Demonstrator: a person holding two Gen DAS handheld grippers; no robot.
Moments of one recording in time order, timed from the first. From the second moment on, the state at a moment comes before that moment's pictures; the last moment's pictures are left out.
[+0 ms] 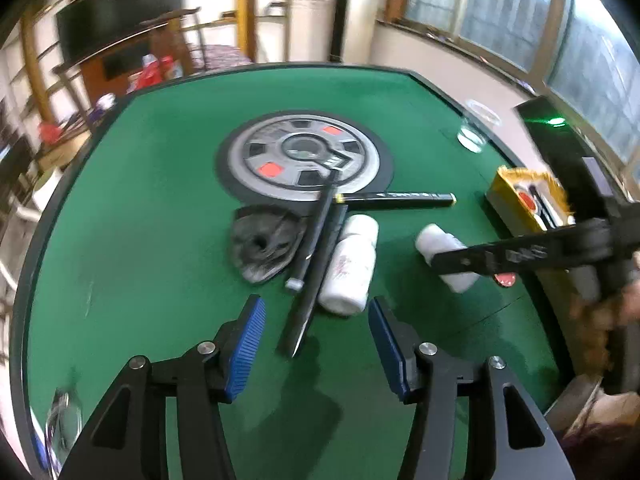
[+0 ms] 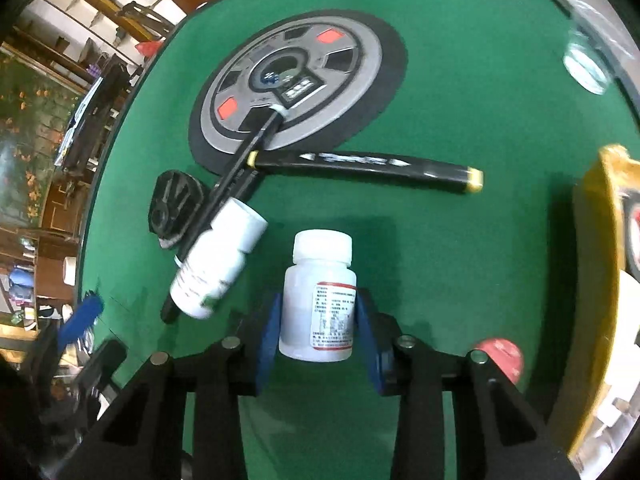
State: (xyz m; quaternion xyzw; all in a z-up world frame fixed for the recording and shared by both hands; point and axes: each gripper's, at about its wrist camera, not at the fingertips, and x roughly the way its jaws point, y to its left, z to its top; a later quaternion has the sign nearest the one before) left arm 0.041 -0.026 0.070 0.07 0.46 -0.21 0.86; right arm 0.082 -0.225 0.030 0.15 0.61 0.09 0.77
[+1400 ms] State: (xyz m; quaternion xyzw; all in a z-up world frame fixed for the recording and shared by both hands) left arm 0.030 -0.081 0.026 0.10 0.50 -0.21 0.84; right arm 0.029 -0.227 0.041 0.07 0.59 0.13 0.79
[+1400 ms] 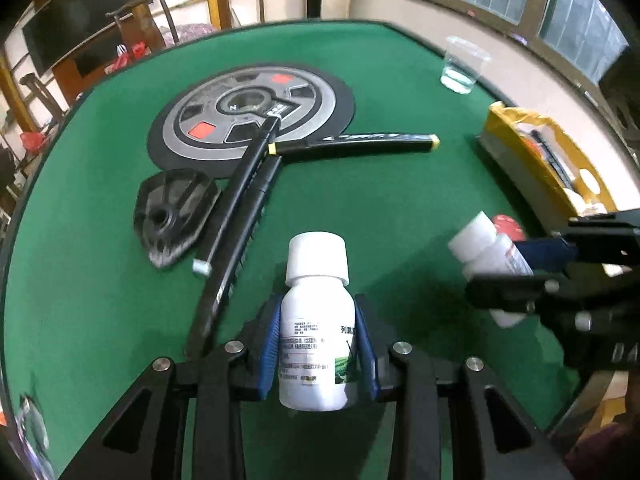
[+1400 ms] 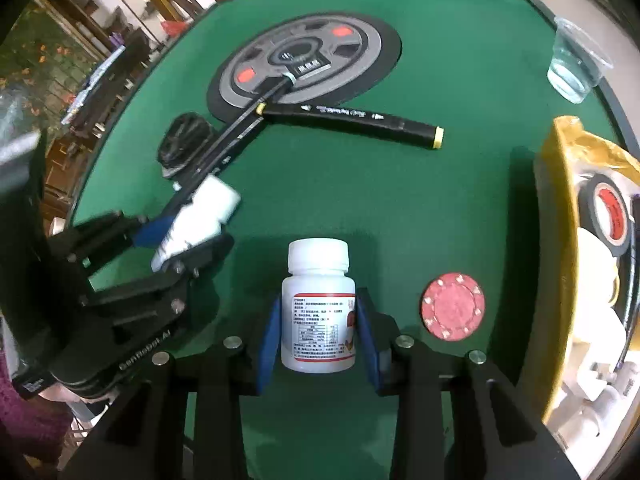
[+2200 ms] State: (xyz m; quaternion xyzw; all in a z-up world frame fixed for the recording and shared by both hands) left arm -0.040 -0.153 0.098 0.09 0.41 -0.24 0.88; right arm -0.034 -0.308 0.094 0.10 0.53 0.12 0.83
